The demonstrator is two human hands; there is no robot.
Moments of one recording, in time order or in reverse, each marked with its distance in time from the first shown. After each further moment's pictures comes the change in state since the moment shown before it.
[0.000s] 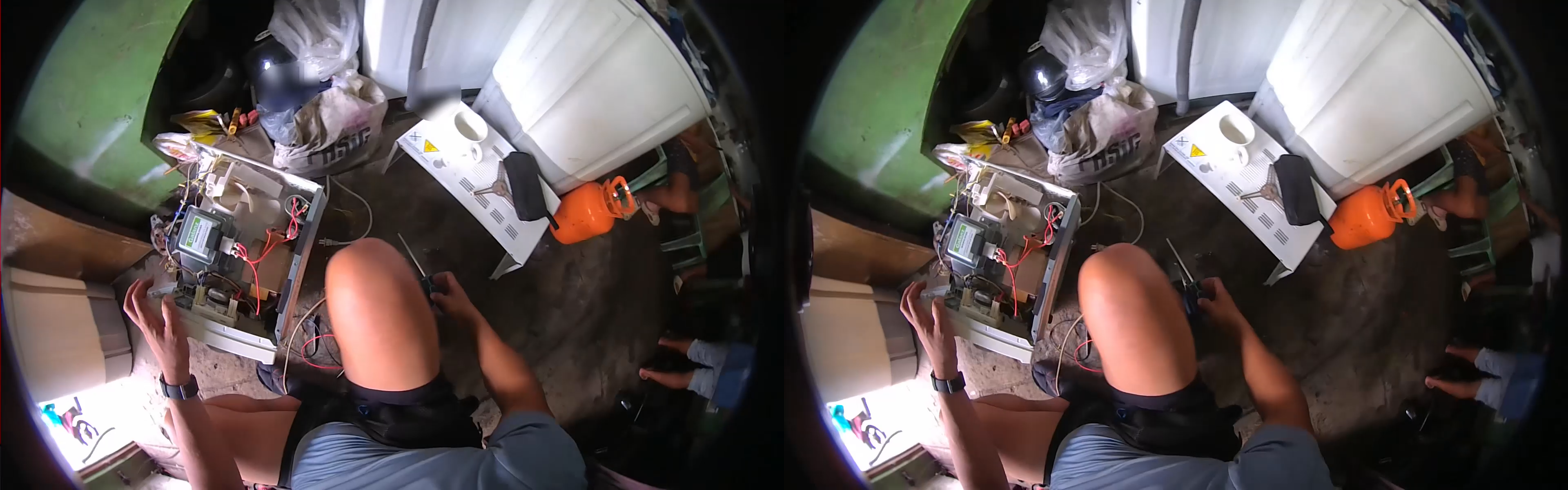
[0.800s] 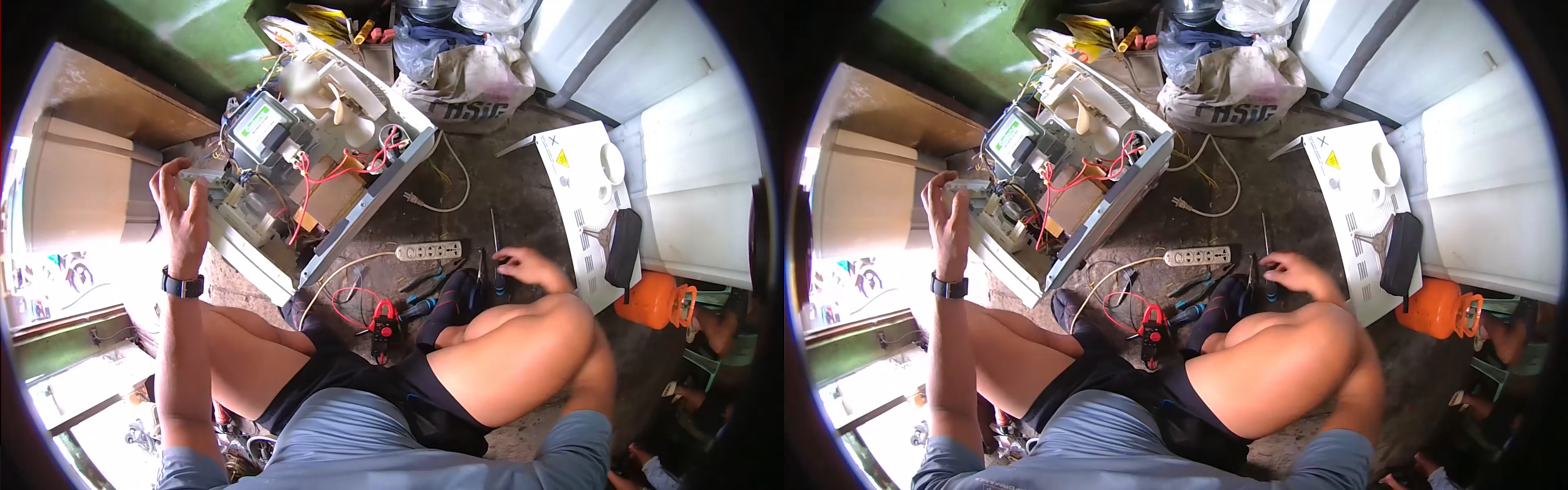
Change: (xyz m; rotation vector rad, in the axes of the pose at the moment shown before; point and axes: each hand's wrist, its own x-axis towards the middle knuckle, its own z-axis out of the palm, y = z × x) left_hand 0.001 0.002 0.007 0.201 0.060 -0.222; right_hand 0.153 -0.111 -0.035 -0.818 -0.745 0.005
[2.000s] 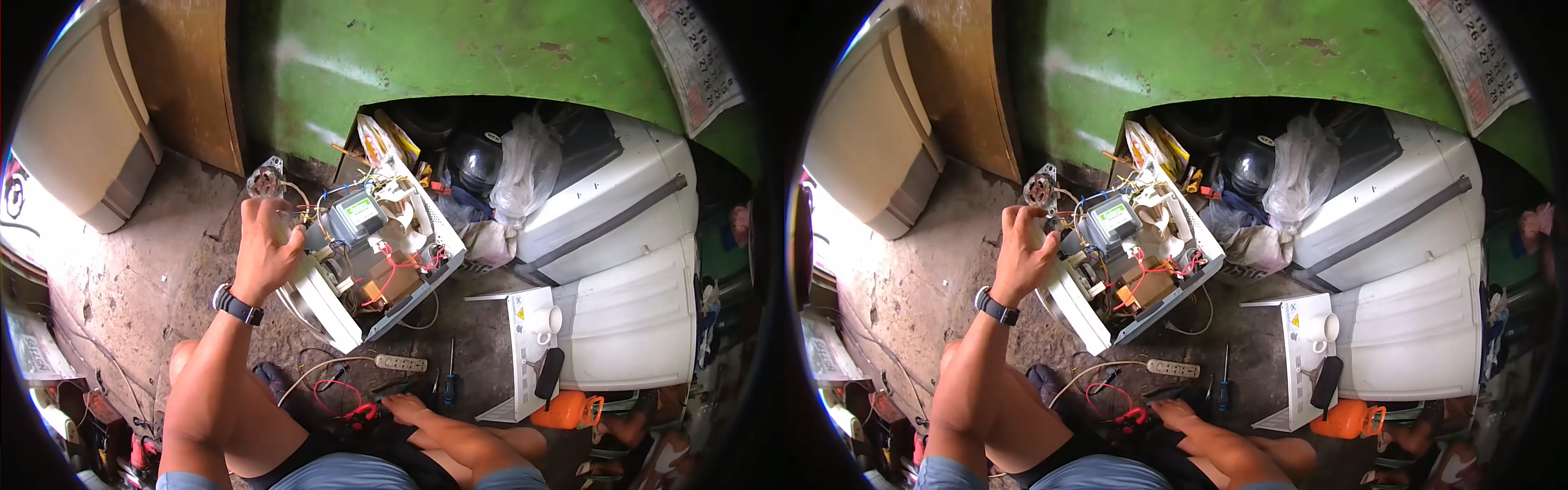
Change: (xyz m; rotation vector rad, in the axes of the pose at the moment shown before) left_hand 0.000 -0.025 0.037 -0.379 0.163 -0.116; right_hand 0.045 -0.080 0.185 -0.997 -0.181 -0.208
